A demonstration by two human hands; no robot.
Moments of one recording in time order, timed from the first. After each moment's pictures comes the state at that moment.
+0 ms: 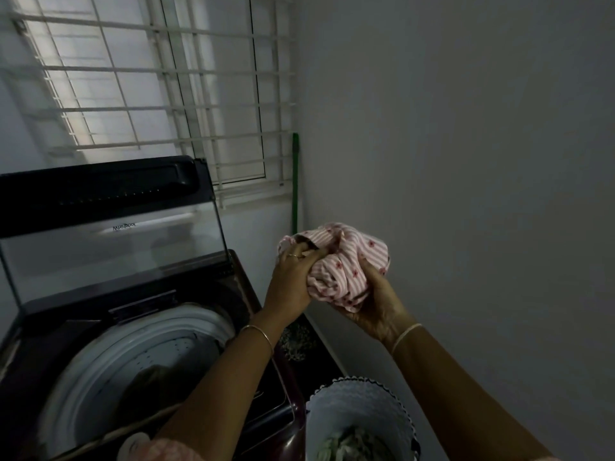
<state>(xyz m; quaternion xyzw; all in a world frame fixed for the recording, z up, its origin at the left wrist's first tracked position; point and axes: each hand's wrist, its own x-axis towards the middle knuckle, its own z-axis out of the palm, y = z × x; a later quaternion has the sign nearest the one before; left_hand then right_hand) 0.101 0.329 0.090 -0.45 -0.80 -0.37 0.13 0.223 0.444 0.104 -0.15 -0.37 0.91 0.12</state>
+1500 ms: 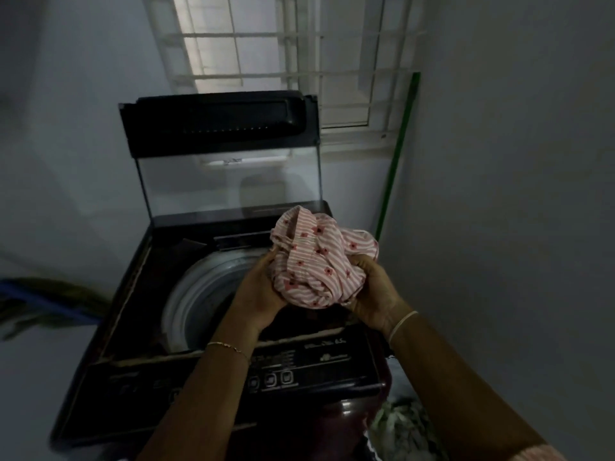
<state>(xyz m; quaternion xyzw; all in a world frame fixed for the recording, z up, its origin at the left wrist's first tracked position) 0.057 0.138 0.033 -0.17 -0.72 -0.67 -0.11 0.110 0.320 0.048 -0.19 -0.41 0.89 -0.07</state>
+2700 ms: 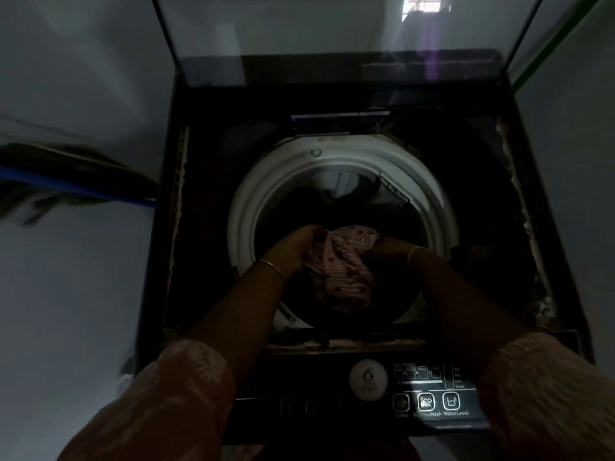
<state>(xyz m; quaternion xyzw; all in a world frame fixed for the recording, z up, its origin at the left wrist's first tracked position) -0.092 0.029 -0.156 0.33 -0.52 -0.64 -0.46 -0.060 0.202 -0.162 -0.21 -0.80 0.37 -0.43</state>
